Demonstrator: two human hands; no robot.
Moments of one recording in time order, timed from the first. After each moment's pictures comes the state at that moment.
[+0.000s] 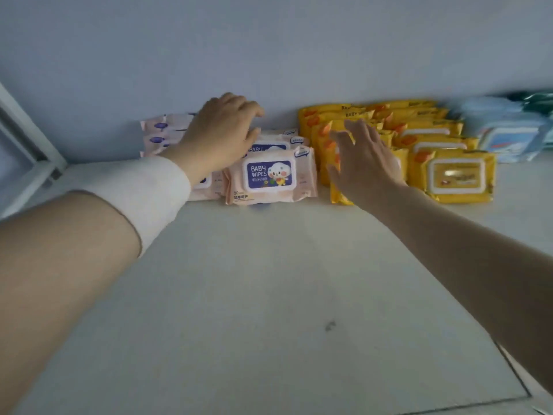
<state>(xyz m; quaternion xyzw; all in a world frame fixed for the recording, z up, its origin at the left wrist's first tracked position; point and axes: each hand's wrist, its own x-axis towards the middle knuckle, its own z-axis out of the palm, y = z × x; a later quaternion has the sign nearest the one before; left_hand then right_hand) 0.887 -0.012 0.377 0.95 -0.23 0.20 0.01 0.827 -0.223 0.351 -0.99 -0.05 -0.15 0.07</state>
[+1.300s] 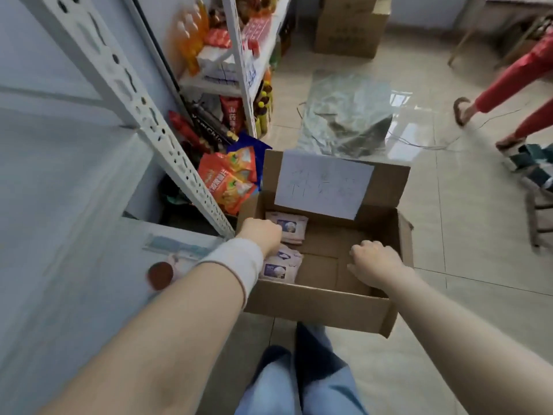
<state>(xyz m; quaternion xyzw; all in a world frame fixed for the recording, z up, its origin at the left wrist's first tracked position) 0.477 -0.952 0.111 0.62 -0.71 -0.18 -0.30 0.267 -0.956 0.094 -0.77 0.54 0.30 0.18</state>
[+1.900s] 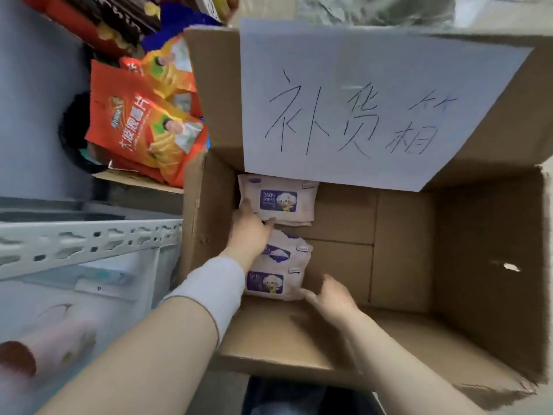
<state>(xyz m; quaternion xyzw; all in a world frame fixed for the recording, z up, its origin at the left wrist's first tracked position) 0.504 -1.080 -0.271 0.82 -0.36 -0.45 -0.01 0.338 -1.018 -0.263 -0.48 0.62 0.25 0.56</state>
